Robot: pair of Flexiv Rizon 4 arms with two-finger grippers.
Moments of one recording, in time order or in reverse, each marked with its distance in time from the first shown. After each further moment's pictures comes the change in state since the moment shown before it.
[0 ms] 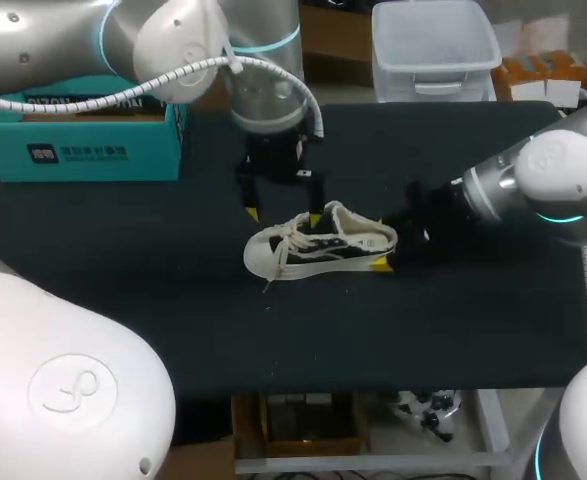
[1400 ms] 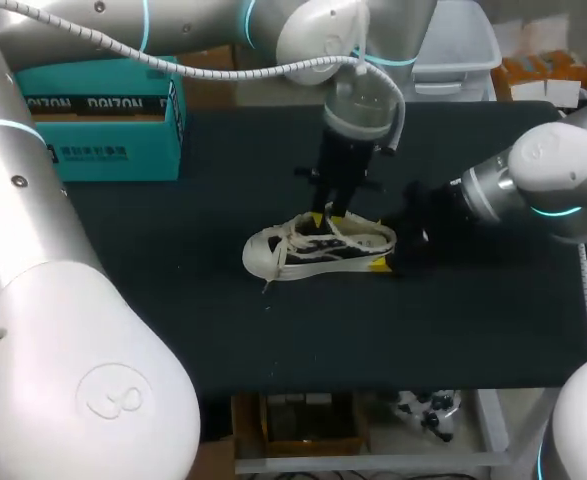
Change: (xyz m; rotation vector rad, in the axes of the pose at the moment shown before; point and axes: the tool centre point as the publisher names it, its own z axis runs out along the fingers) left arm 0.046 -0.040 0.048 -0.104 -0.277 -0.144; right arm 0.001 0.001 0.001 0.002 -0.002 0.000
